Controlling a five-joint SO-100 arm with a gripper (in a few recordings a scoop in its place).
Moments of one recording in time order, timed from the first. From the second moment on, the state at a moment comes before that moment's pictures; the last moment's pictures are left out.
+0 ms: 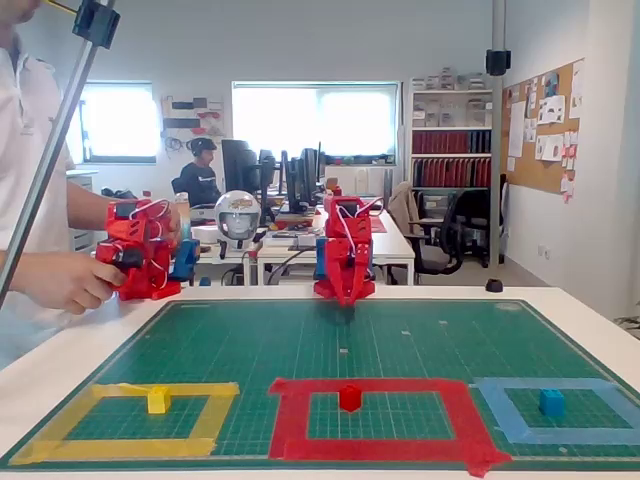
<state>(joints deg) -3.7 178.9 177.7 53.5 -91.4</state>
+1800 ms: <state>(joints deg) -0.8 189.8 180.7 75.4 -91.1</state>
